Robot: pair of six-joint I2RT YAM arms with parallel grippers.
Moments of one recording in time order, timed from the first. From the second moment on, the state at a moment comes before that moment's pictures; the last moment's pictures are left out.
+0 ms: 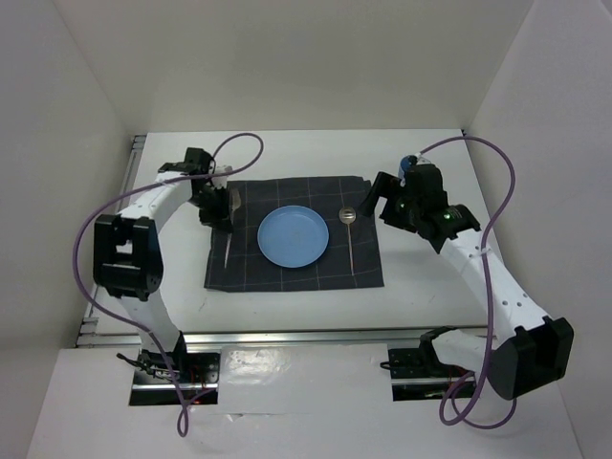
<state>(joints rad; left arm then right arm) -0.07 1.78 1.37 -0.86 0.33 -0.10 0.31 1.16 1.07 -0.58 -0.02 0.60</state>
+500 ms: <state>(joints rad) -0.19 2.02 1.45 -0.88 0.15 -0.30 0.31 1.11 1.05 -0.62 0.05 0.61</state>
